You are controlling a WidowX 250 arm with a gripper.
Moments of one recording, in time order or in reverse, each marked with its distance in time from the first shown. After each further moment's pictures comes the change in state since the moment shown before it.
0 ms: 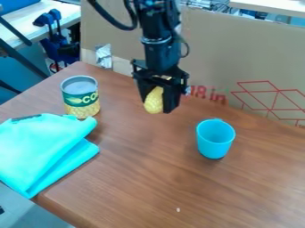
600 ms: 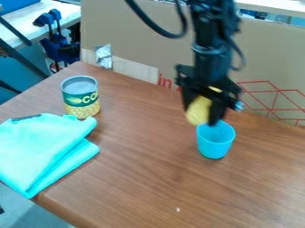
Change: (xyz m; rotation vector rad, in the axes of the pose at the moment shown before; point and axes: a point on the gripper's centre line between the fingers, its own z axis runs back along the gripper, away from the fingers) arm 0.007 -0.065 0.007 0.052 -0.039 -0.075
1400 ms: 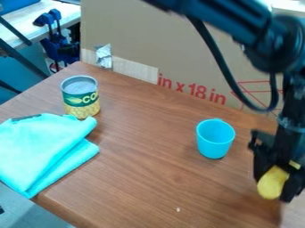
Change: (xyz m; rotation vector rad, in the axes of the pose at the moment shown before) arm -0.002 -0.141 -0.052 -0.053 0.048 -0.239
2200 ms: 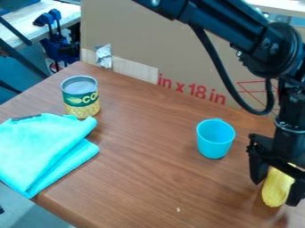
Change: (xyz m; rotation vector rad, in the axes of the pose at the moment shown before) arm -0.001 0.003 -0.019 -0.041 0.047 0.064
